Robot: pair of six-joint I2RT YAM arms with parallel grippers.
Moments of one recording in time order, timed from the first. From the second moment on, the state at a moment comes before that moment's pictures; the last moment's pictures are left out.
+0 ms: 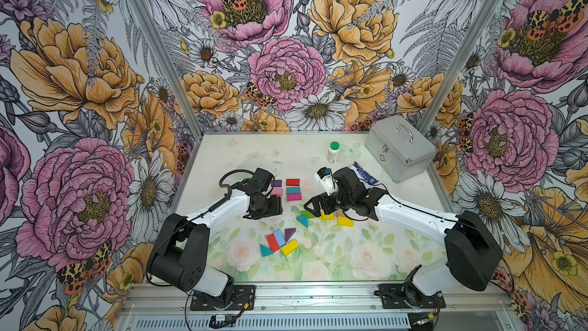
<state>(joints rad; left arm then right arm) -0.40 1.51 0.90 -0.67 0.17 -0.53 0.69 1.51 0.96 -0.24 -0.34 0.32</state>
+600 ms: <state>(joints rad) -0.39 1.74 1.05 -0.60 0.17 -0.53 0.66 1.59 1.02 -0.21 -0.38 0.32</state>
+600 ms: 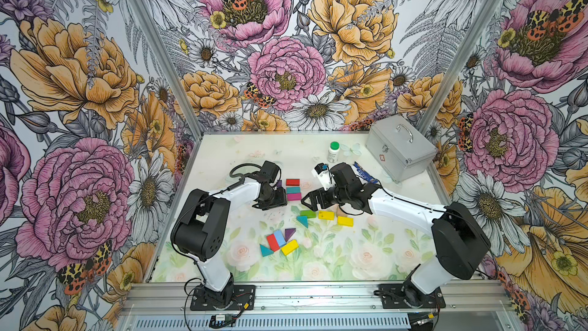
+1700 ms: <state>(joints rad) -0.36 1.77 1.10 -0.58 0.18 -0.48 0.64 1.61 1.02 -0.20 -0.40 0.32</state>
